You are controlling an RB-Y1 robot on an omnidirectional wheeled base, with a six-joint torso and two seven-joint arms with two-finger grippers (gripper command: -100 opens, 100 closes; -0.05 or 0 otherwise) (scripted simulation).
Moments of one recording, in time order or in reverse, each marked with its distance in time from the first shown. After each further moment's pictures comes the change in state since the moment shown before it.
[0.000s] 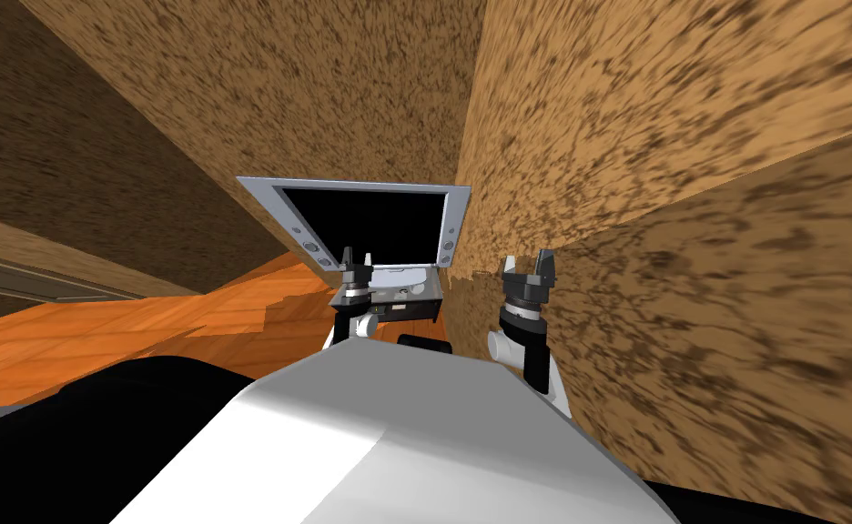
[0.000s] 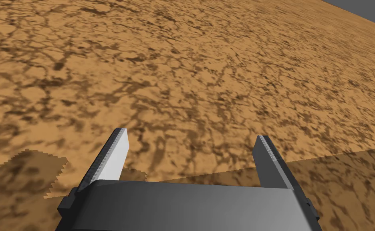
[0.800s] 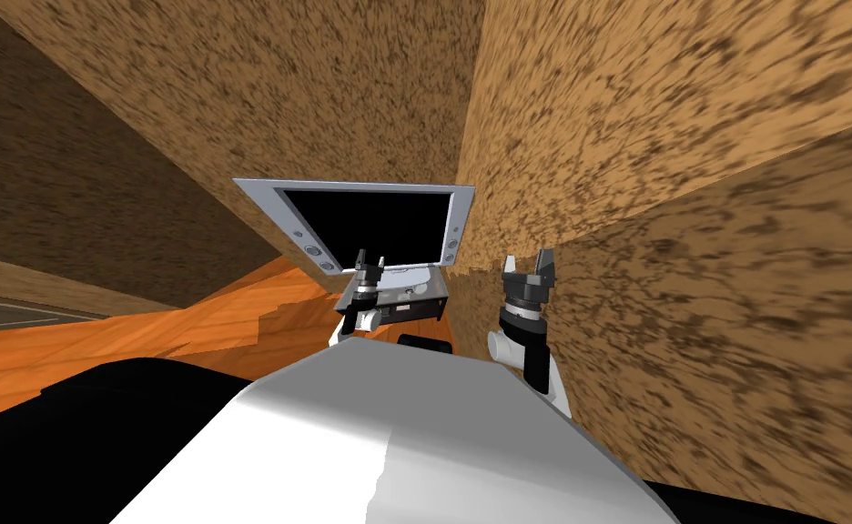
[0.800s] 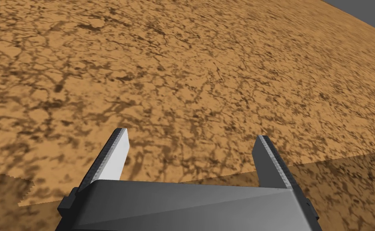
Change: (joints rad) left arm -0.111 0.135 -0.032 0.173 0.086 -0.003 0.090; right arm 0.000 0.000 0.000 0.000 0.000 0.000 0.000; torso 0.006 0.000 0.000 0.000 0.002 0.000
